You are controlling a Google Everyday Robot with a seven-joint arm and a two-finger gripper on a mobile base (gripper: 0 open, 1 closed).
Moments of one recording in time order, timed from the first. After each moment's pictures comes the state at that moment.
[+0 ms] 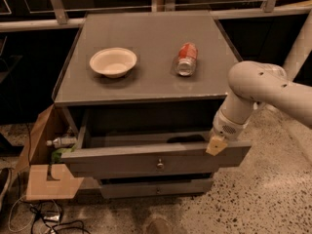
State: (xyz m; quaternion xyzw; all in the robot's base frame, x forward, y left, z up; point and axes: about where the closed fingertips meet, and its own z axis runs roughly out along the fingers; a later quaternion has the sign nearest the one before) arm 0.511 -0.197 0.672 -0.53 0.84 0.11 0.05
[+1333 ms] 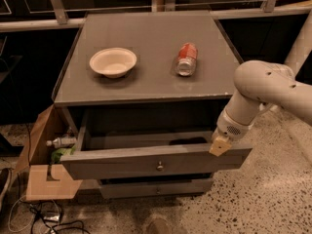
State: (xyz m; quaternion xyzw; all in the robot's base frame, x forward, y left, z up) arm 0.500 -0.203 0.680 -0.53 0.84 0.11 0.05
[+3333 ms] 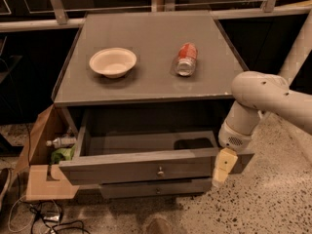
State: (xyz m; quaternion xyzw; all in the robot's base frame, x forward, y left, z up) arm 0.463 -0.211 0.653 -0.52 0.84 0.15 -0.02
